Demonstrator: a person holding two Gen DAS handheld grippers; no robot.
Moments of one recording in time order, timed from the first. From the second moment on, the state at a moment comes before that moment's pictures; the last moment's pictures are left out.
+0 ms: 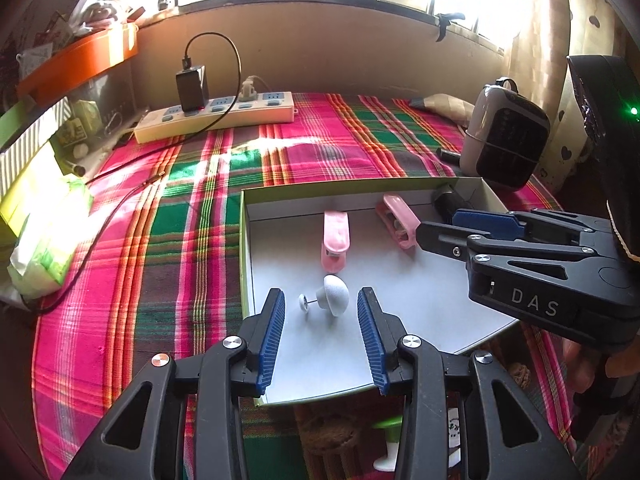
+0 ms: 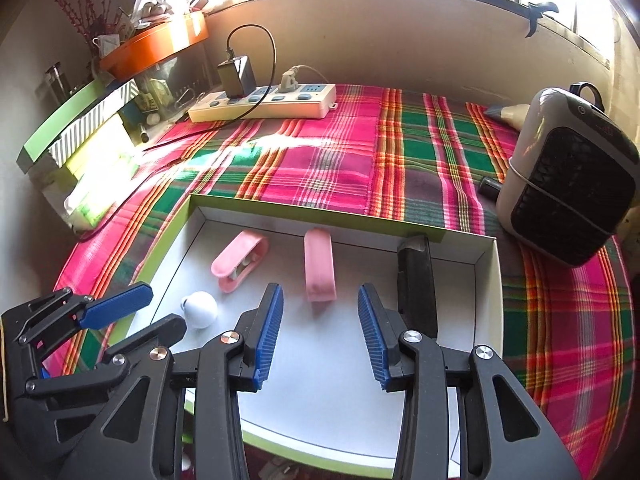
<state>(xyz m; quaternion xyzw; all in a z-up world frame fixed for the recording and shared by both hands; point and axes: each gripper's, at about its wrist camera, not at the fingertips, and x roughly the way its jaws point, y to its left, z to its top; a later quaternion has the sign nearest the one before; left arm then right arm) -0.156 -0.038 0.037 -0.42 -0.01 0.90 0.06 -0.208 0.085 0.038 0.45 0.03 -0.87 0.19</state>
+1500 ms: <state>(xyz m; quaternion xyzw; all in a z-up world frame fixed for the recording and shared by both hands) -0.083 -0.056 0.032 -0.41 -0.06 0.91 0.07 -0.104 0.137 0.035 0.41 0.02 -0.90 0.16</state>
